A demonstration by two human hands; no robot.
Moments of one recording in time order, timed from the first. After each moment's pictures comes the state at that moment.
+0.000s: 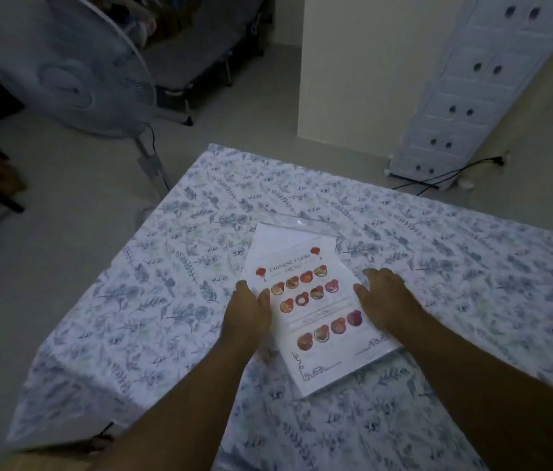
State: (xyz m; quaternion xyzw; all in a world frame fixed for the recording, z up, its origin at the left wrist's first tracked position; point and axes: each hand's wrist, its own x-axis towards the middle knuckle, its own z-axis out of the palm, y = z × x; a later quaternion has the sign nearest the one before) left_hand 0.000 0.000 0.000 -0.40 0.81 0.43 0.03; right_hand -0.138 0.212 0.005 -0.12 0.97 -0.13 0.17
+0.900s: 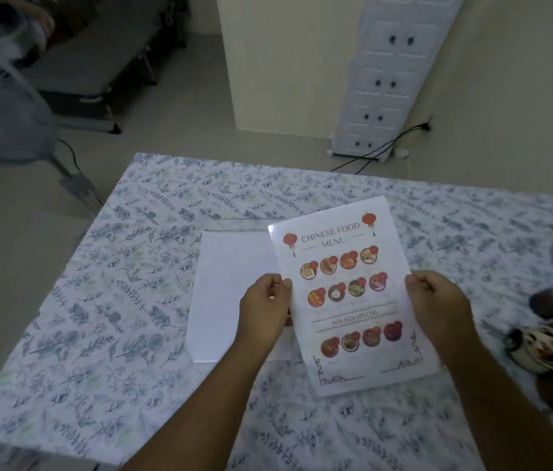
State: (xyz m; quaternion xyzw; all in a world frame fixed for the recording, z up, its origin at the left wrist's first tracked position) left_hand -0.042 0.078 0.032 -0.27 0.72 0.64 0.04; right_hand -0.097 0.337 0.050 0.13 0.92 -0.37 0.00
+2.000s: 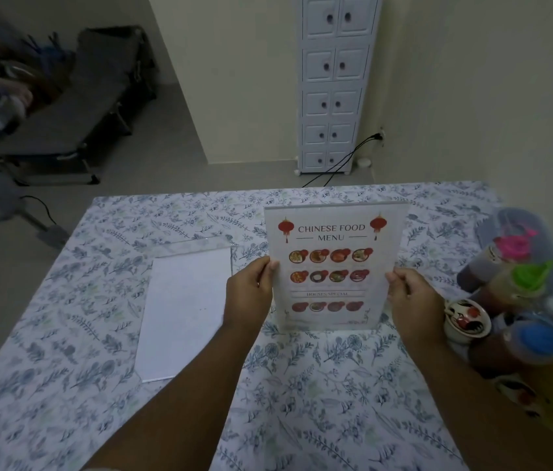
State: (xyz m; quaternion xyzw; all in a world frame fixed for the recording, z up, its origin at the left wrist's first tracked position) left_hand -0.077 0.173 0.041 -0.10 0.84 0.52 -0.08; right_hand -0.083 0.443 0.024 0.13 0.86 -0.47 -0.14
